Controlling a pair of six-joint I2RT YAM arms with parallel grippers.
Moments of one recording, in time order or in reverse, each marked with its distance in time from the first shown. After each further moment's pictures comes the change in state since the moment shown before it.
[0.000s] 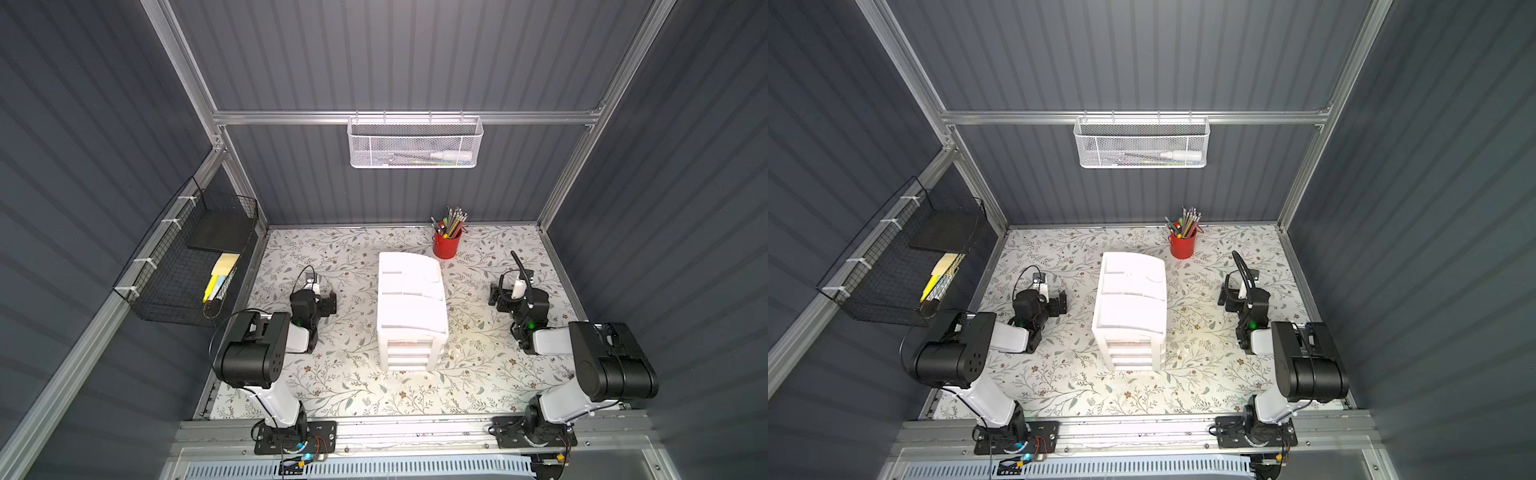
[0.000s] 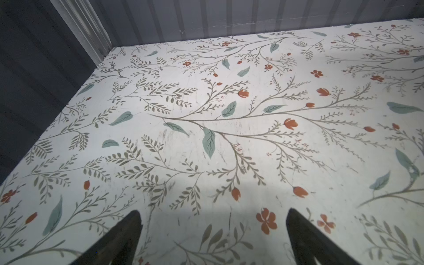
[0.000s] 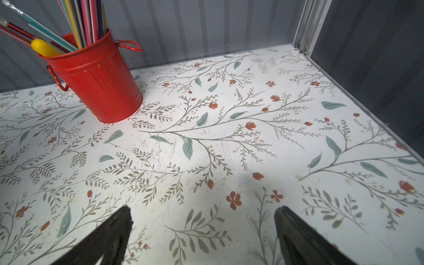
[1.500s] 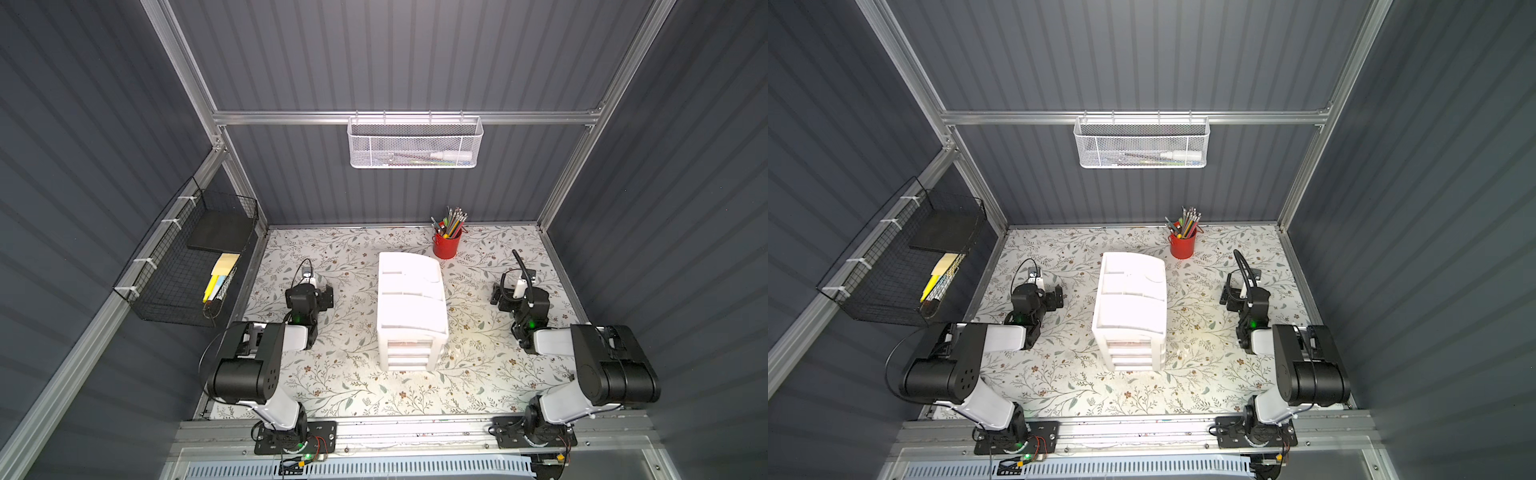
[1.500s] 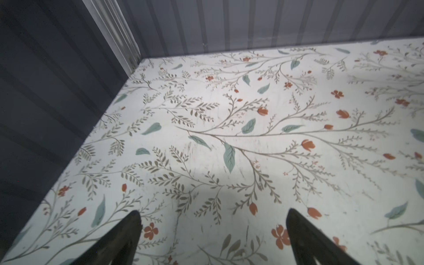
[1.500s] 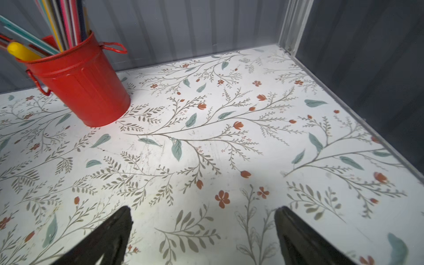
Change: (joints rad) left arm -0.039 -0.143 0.051 -0.164 -0.138 -0.015; right arm 0.000 -0.041 0.026 -0.079 0.084 0.017
